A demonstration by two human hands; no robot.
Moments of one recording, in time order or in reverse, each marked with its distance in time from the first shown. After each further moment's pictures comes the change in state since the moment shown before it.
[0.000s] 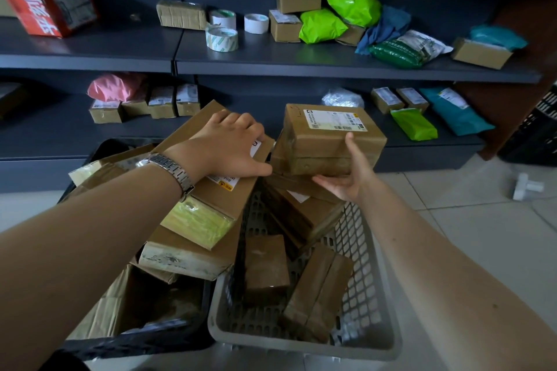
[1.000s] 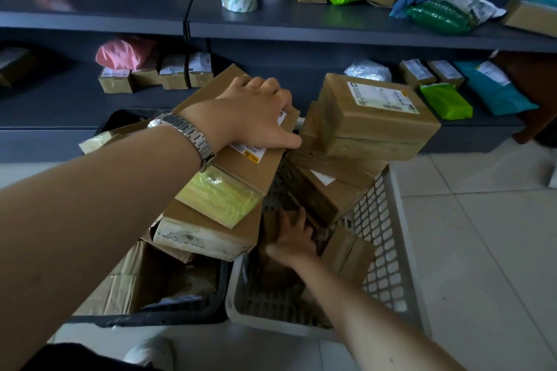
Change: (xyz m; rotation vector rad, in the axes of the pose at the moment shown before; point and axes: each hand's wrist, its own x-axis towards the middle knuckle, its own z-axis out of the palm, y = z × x) left_hand 0.012 -0.003 -0.003 -0.005 -0.050 -0.002; right_hand 0.044 0.214 -0.020 -1.719 -0.207 -0.146
